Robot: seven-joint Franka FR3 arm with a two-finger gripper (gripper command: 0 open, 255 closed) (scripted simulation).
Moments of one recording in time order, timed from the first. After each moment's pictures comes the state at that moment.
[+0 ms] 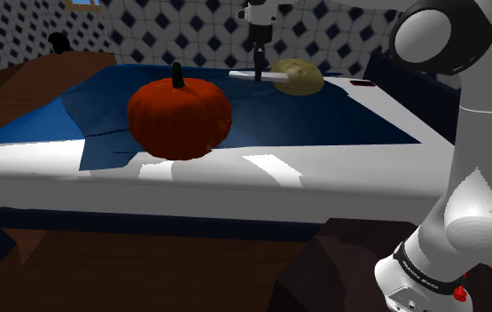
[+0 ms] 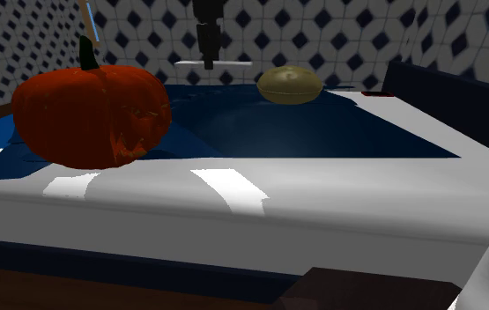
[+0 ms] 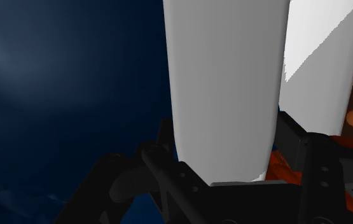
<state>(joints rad) 0.02 0.40 -0.17 -1.24 0.06 1.64 -0.92</state>
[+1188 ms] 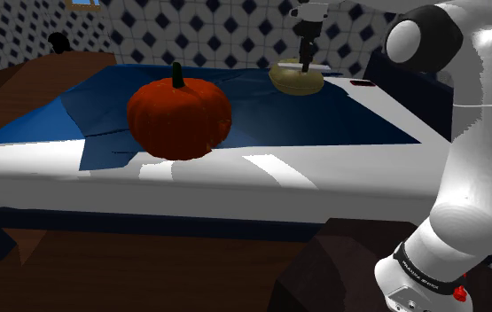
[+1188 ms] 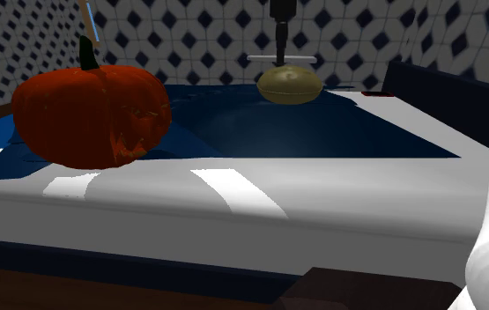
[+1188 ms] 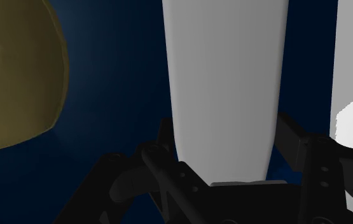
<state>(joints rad) -0.25 0.47 -0.26 -1.13 0.11 1.59 -1.27</state>
